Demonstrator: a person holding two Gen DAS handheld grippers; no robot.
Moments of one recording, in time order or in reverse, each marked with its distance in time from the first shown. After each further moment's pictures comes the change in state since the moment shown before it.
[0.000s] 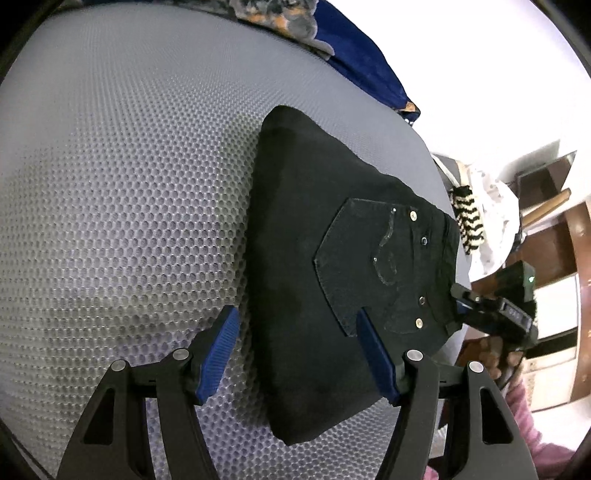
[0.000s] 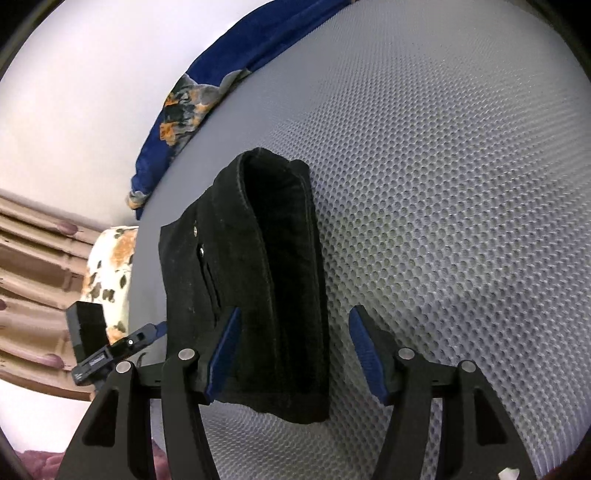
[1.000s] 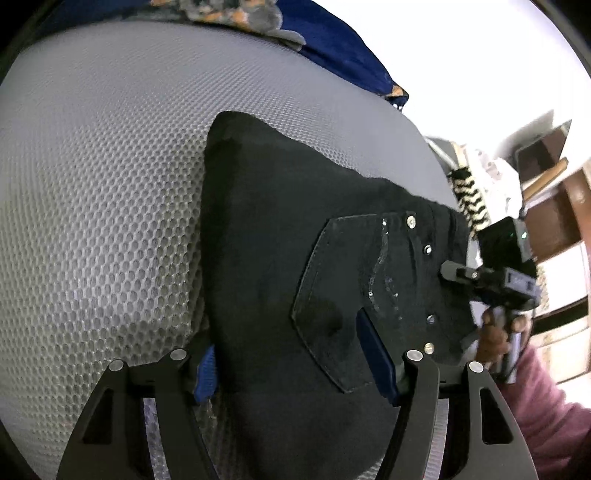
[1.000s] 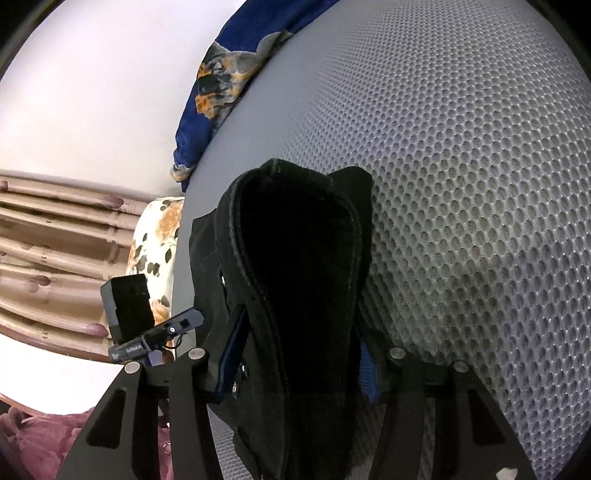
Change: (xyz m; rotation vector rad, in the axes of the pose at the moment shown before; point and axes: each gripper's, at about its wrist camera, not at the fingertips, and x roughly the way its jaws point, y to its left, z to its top) left arm 0.043 -0.028 0.024 0.150 -0.008 0.046; right arm 0.054 0.003 0.051 -0.042 0.160 0.230
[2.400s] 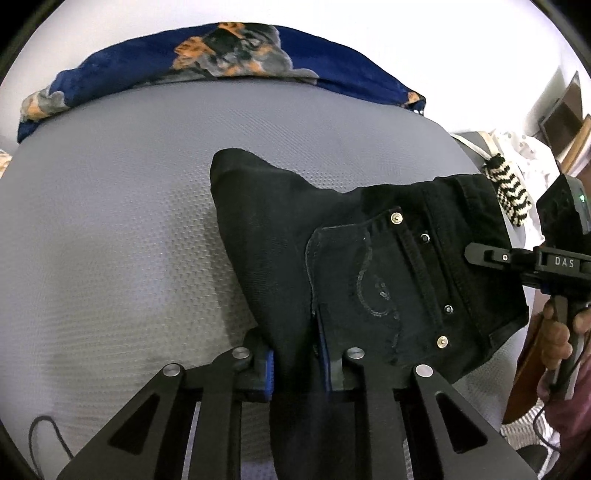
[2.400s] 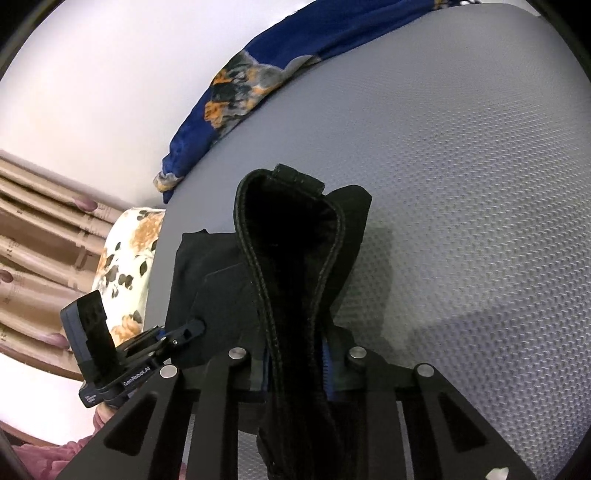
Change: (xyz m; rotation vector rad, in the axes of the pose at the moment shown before) left arm -0.052 -0.006 -0.018 0.109 -0.106 0.254; right arm 0.016 0.094 -0.021 -0.077 -0.118 -0.181
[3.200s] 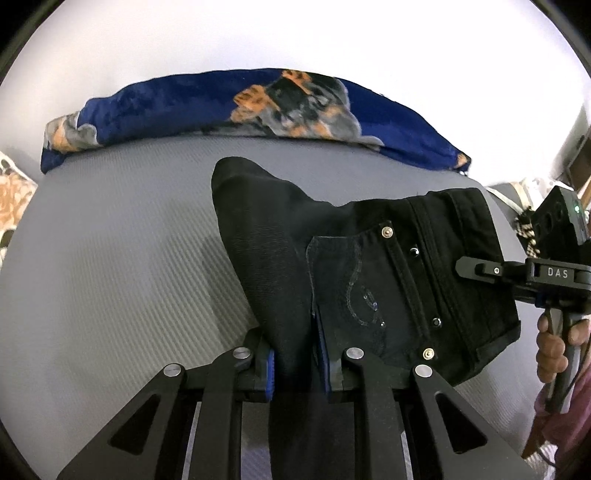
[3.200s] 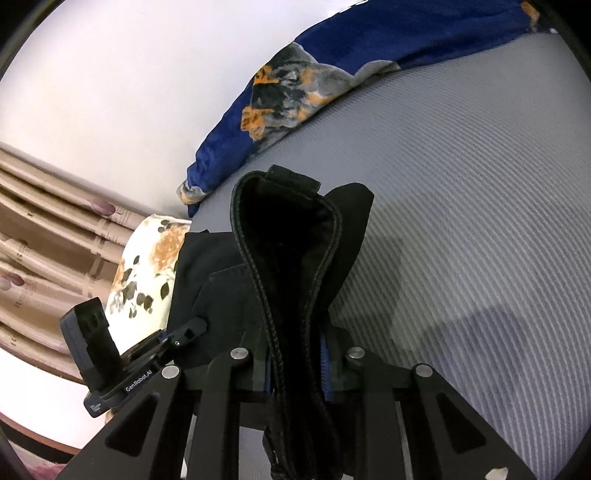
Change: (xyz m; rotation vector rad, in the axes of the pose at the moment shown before) left arm 0.002 0.084 0.087 -0.055 -0.125 0.083; right arm 0.079 0.052 0.112 -0.056 0.002 0.085
